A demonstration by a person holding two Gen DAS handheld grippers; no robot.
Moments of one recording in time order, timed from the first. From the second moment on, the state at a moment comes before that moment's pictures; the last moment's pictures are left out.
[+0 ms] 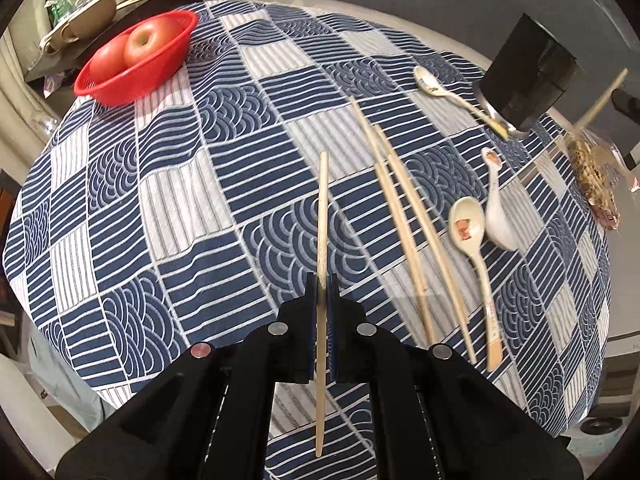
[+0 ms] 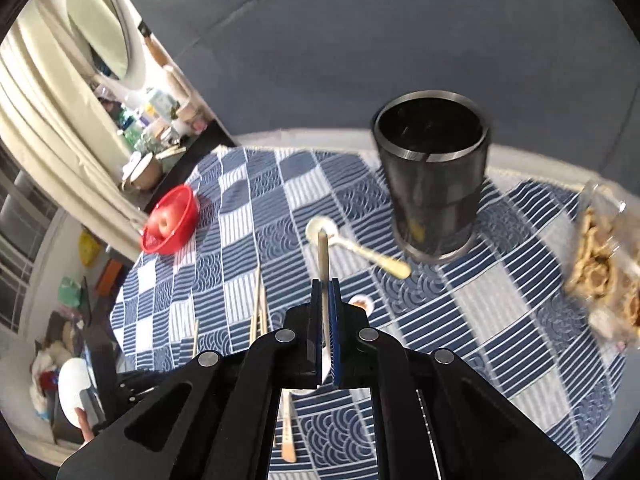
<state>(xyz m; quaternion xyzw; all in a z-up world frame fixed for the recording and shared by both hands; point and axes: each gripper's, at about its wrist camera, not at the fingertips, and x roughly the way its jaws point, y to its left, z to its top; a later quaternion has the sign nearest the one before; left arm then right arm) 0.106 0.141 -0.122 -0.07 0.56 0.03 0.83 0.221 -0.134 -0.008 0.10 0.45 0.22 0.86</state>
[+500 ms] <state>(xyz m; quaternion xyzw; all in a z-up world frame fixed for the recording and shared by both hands) 0.128 0.124 -0.072 -0.04 0.51 0.02 0.86 0.204 -0.165 0.020 0.06 0.39 0.18 0.90</state>
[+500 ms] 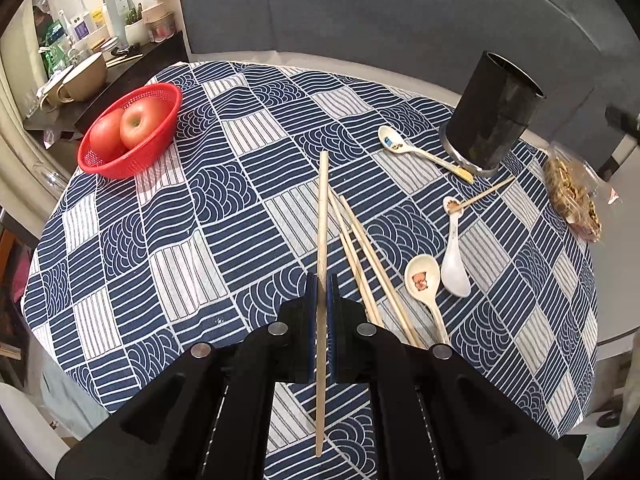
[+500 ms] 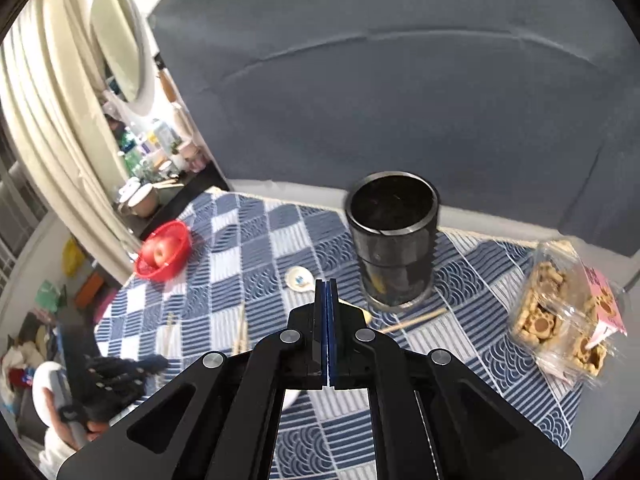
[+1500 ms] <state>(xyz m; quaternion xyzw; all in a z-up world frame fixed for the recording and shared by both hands) 0.245 0.165 -0.082 0.06 0.55 -0.14 0.82 0.282 -0.137 -0.142 0.18 0.54 -0.05 0.82</state>
